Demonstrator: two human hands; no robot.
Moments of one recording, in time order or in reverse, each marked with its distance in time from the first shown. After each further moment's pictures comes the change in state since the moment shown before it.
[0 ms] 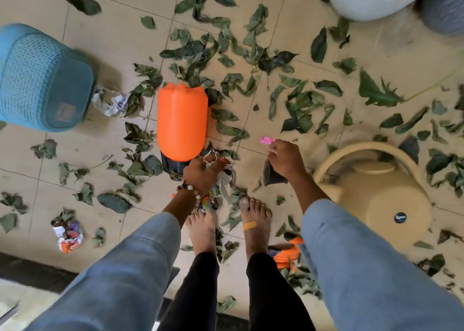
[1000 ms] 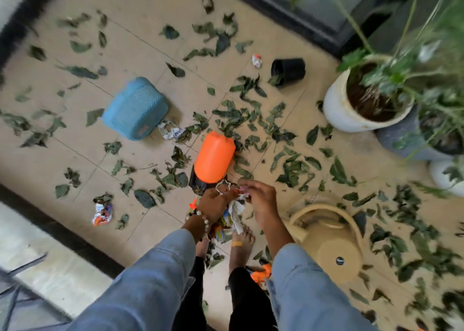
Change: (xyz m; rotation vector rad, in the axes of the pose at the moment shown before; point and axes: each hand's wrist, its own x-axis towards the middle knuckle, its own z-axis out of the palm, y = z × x) left_hand -0.157 0.079 -0.092 -0.408 -0.105 -0.015; right_hand -0.153 -0.160 -0.108 0.891 -0.176 0.089
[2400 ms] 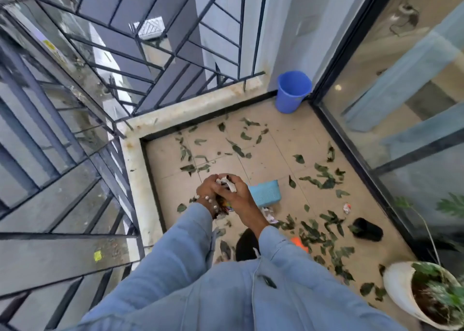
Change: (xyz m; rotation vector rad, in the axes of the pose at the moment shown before) left_hand -0.251 0.145 -0.477 -0.881 0.479 -0.024; right_hand -0.306 -0.271 0.444 -0.424 -0.812 -0.363
